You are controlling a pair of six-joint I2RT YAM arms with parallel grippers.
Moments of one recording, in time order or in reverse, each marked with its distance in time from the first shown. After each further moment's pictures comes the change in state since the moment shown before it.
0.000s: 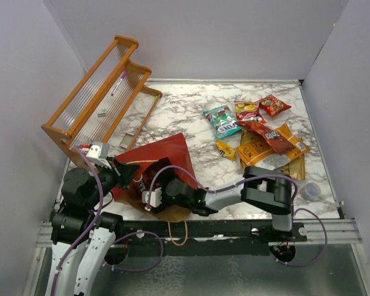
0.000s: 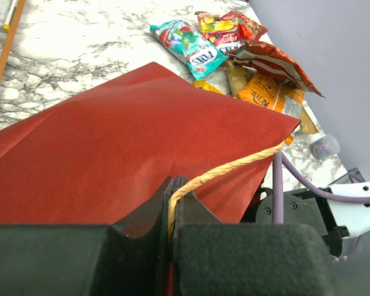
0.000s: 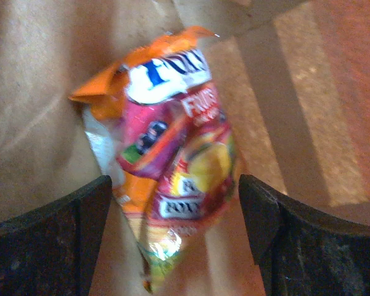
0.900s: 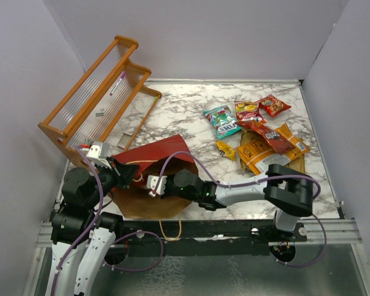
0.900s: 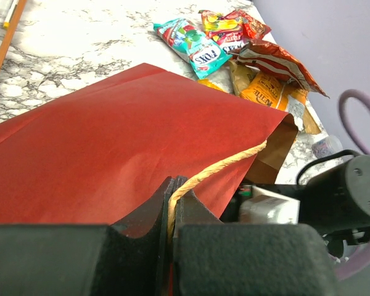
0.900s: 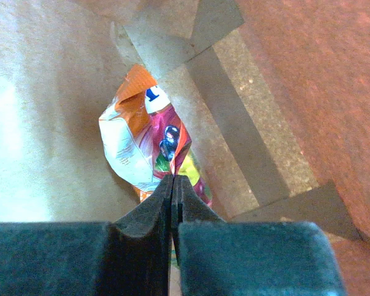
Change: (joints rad) left arm 0.001 0.001 0.000 -0.008 -0.007 0.000; right arm -0.036 -0.179 -0.020 -0.043 -0.066 0.182
